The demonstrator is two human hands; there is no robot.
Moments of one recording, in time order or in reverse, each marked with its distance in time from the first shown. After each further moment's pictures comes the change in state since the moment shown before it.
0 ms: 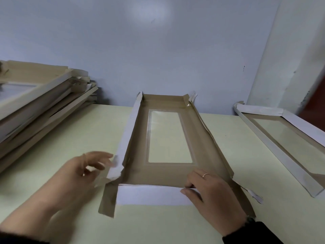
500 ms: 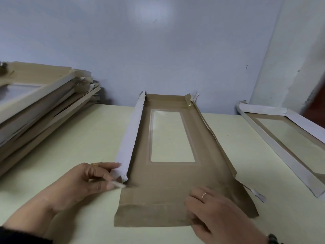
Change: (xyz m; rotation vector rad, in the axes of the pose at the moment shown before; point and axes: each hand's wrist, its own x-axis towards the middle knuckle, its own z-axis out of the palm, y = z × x) left_hand -0.004 -0.006 -0.002 -0.248 -0.325 -0.114; right_hand -0.016 -0.010 -0.024 -0.007 -0.254 -0.269
